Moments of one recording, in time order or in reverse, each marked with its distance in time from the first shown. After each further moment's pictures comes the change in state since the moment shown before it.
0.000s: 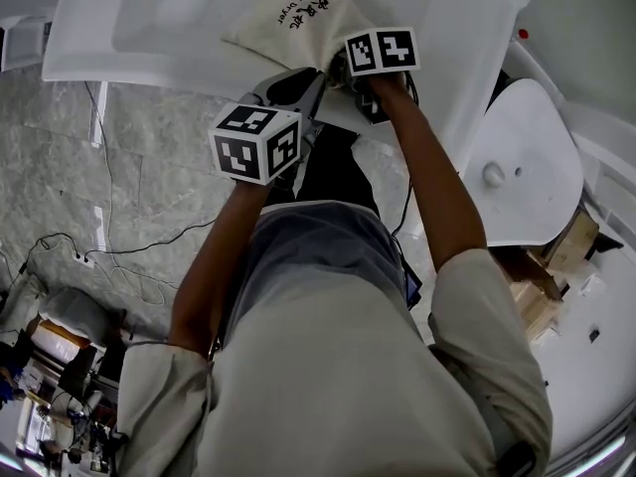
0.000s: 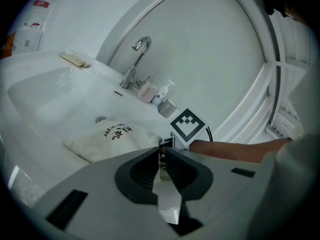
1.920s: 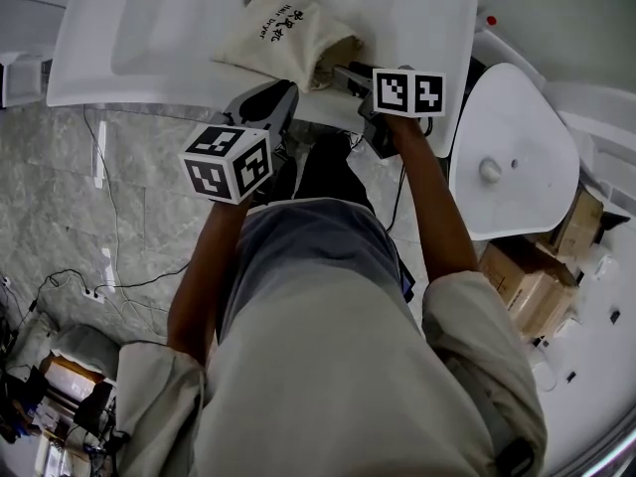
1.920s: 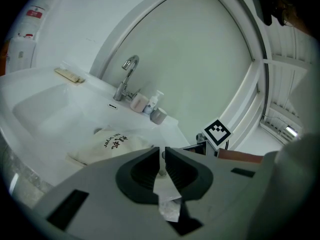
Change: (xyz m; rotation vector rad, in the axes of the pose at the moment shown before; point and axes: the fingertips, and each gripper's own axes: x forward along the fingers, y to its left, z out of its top) left arm -0.053 -0.027 0.019 0.083 -0.061 -0.056; right arm -0.108 0.020 -0.023 0.114 -0.282 0.052
